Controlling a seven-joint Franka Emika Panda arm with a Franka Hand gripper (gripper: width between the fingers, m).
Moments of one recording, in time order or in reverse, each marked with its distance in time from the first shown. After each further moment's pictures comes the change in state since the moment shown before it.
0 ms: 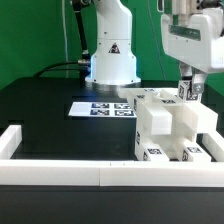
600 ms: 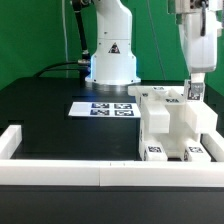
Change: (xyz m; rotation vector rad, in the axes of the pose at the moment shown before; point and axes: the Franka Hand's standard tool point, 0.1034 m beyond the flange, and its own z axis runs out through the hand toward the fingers) arm -0.007 -0.004 -0.001 0.022 -0.010 0.362
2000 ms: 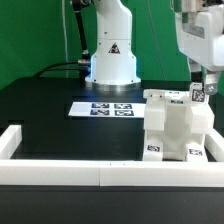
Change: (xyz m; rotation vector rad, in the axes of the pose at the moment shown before) arm -0.009 0.004 -0.001 -0.021 -0.014 -0.329
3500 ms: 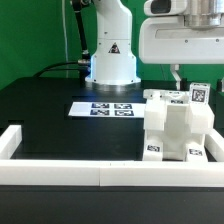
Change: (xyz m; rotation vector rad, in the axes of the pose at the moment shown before) arm 0.002 -0.001 0.004 -0.028 0.023 -1.068
